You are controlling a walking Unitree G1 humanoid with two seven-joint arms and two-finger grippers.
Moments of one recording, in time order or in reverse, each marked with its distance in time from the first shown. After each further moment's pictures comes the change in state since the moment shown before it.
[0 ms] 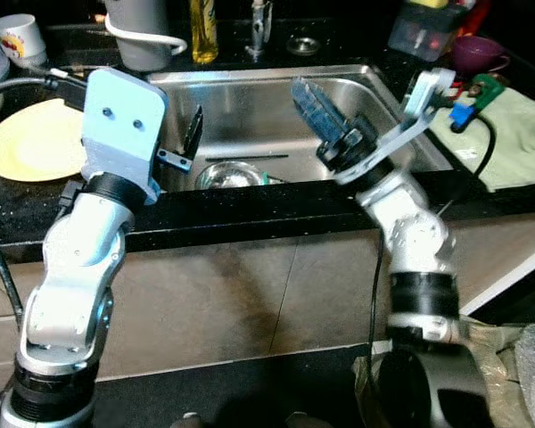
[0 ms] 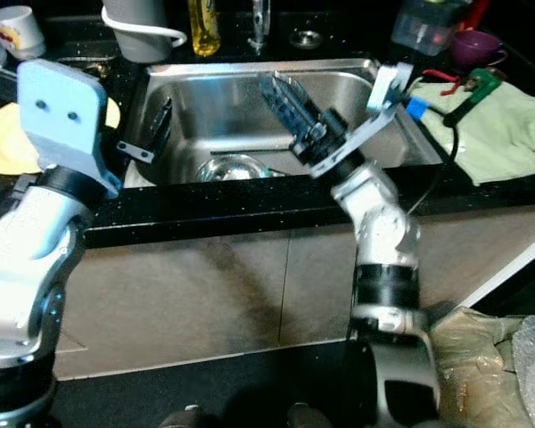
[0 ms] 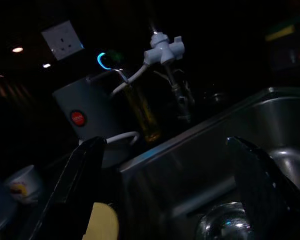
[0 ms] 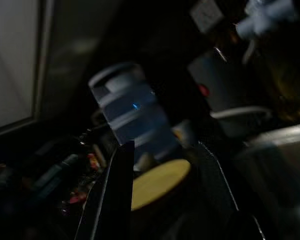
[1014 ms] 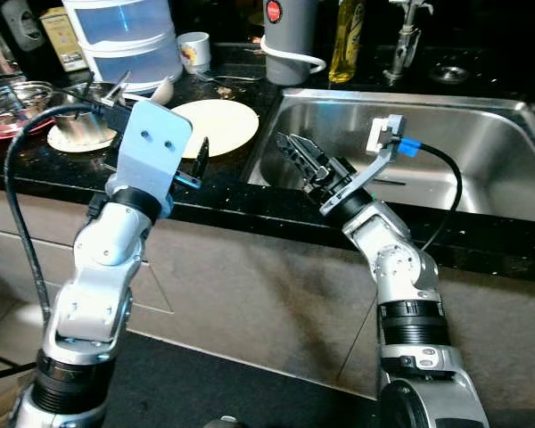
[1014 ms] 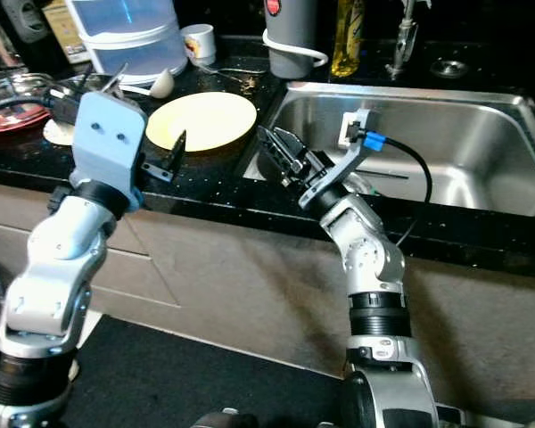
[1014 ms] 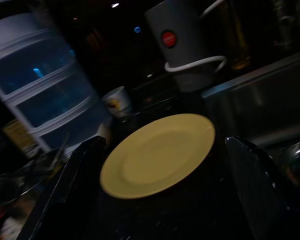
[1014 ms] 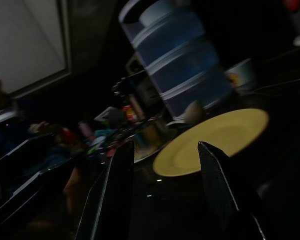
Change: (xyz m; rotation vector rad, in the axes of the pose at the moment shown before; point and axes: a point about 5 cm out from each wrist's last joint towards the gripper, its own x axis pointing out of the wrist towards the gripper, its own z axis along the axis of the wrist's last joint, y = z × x) left arm 0.001 -0.023 -0.030 -0.038 0.133 -0.031; right arm -0.004 -0.006 -0.018 -0.066 0.096 -0.166
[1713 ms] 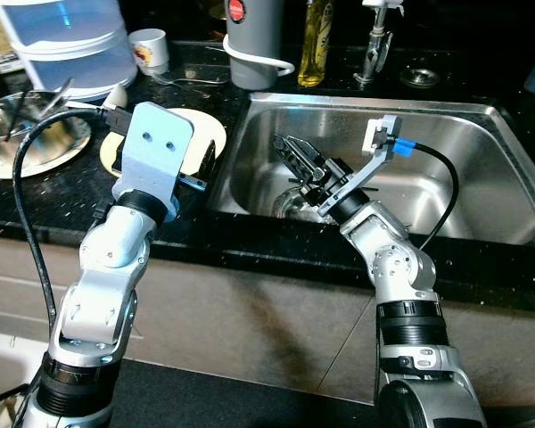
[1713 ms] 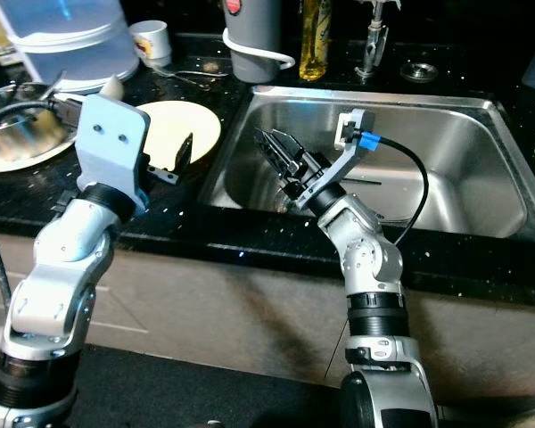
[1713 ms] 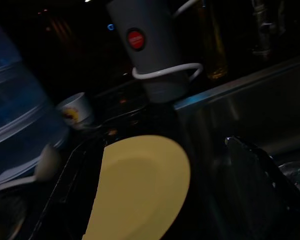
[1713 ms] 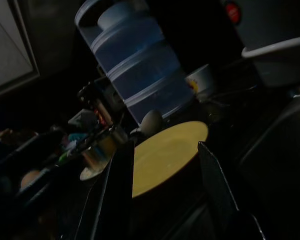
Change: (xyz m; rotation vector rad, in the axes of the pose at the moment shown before) left arm 0.000 -0.004 0.001 -0.044 -0.004 -0.011; right arm 0.002 0.005 0.000 0.006 0.021 0.028
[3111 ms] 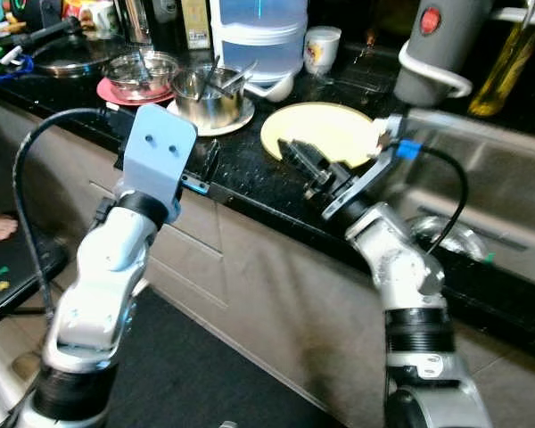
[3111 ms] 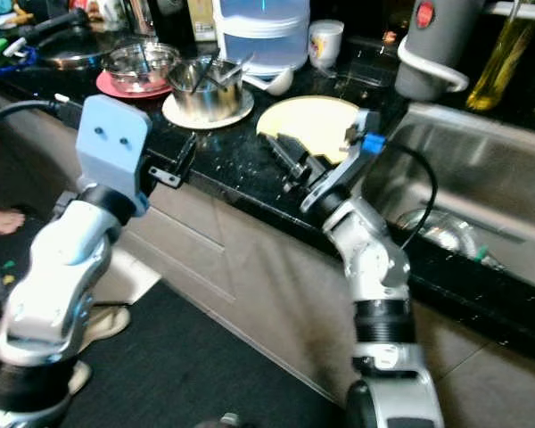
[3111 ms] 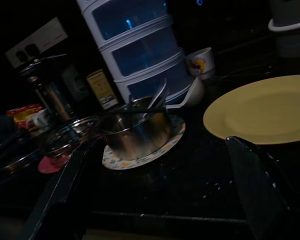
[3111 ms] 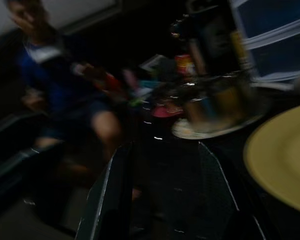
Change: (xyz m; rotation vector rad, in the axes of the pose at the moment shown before) left arm -0.003 0.001 0.005 0.016 -0.029 -0.014; right arm -0.001 -0.001 0.002 -0.147 0.053 -0.034
